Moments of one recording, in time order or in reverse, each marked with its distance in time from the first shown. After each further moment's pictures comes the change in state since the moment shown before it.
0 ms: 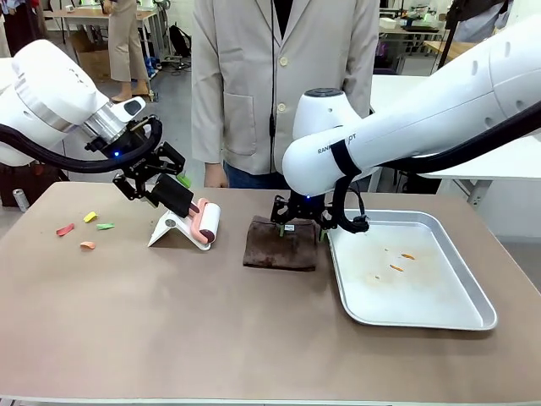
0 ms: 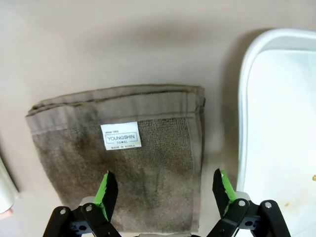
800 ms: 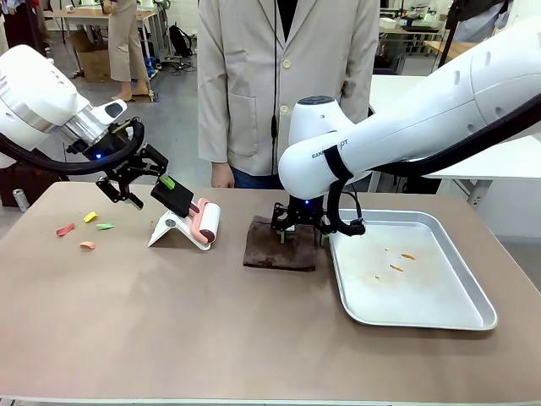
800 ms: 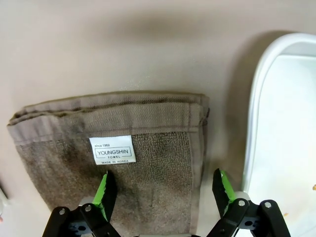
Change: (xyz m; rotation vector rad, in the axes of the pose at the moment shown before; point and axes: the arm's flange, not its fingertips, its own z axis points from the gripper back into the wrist) left arm 0.003 0.035 0.014 -0.006 -0.002 0.033; right arm 0.007 0.000 -0.019 -0.024 0.033 0.028
